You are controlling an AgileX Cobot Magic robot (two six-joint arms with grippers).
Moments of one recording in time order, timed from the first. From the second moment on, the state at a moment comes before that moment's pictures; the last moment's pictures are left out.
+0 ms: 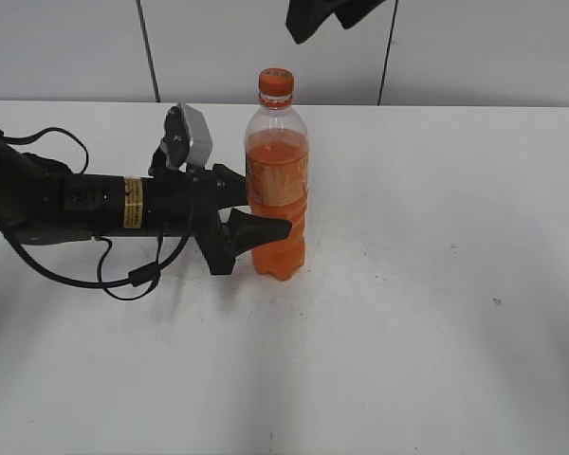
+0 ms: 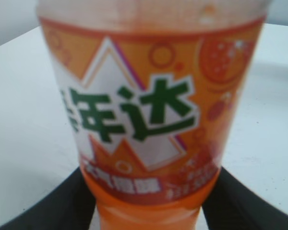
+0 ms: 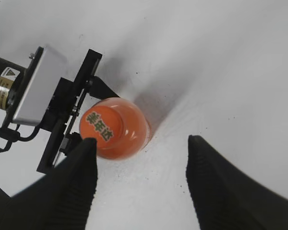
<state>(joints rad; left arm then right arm) -0.29 2.15 -1.02 1.20 -1.01 -0.55 0.56 1.89 -1.99 0.13 1.22 -0.18</state>
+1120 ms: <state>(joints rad) -0.29 2.15 -1.02 1.21 -1.01 -0.55 0.60 2.03 -2.04 0.18 1.22 -0.16</state>
